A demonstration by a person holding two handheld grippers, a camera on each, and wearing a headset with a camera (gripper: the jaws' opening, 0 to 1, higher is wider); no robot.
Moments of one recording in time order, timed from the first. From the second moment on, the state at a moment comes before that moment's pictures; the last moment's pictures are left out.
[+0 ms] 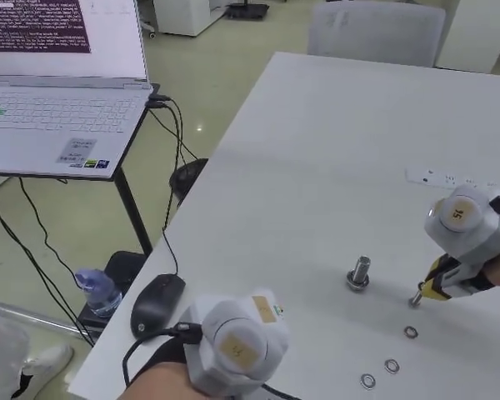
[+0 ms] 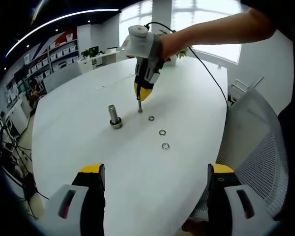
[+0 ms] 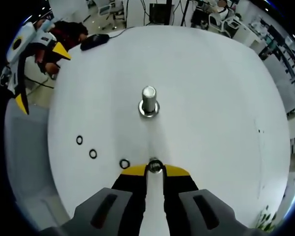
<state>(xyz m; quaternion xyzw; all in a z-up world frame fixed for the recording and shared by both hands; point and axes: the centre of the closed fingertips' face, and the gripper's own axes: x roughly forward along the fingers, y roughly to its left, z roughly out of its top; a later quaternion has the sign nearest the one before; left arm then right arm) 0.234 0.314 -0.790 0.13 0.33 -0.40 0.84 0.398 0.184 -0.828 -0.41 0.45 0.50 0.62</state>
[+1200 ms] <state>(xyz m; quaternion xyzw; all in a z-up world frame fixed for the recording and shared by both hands) 0.225 0.324 -0.795 0.13 0.34 -0.40 0.84 0.399 0.183 -0.866 -0.44 0.46 0.50 0.59</state>
